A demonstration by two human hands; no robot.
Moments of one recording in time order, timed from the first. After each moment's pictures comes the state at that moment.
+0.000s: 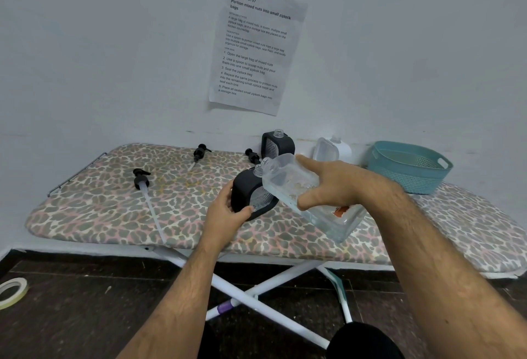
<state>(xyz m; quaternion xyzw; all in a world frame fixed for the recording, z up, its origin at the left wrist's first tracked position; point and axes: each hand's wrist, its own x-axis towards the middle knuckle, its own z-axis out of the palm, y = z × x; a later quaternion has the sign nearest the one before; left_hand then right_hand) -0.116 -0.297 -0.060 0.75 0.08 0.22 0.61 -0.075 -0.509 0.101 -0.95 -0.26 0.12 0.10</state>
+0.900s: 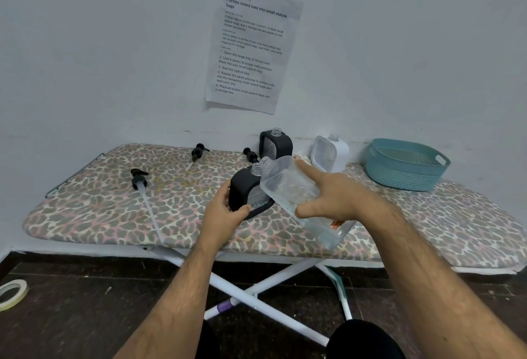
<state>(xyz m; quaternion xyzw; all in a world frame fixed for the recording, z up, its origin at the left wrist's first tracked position) -0.115 -0.297 -0.059 0.76 0.08 0.22 0.61 -0.076 -0.522 0.069 -0.95 -0.27 0.09 0.15</state>
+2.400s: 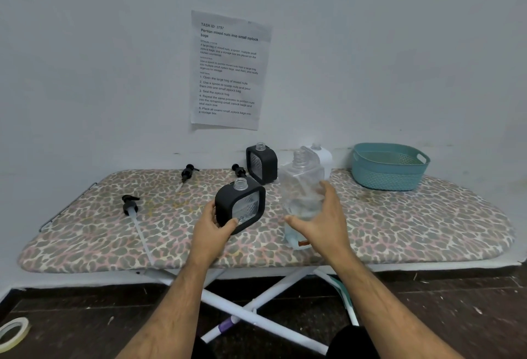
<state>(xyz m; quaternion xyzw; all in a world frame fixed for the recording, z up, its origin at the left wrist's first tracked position) -0.107 -0.299 -0.066 0.79 0.12 0.22 0.57 -0.063 -0.536 -0.032 -0.85 -0.13 -0.15 0.49</state>
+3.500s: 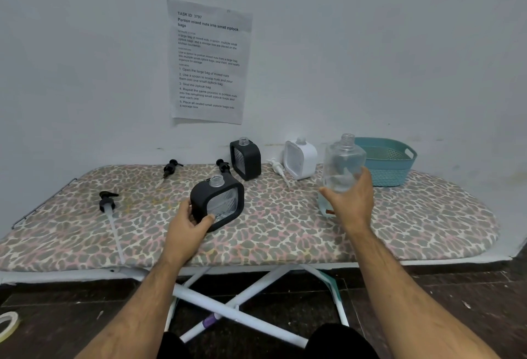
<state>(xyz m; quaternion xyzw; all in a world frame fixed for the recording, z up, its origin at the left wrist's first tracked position) -0.103 -0.306 -0.066 0.80 0.13 0.23 0.54 0.027 -0.614 -0.037 -0.84 0.03 -0.26 0.48</state>
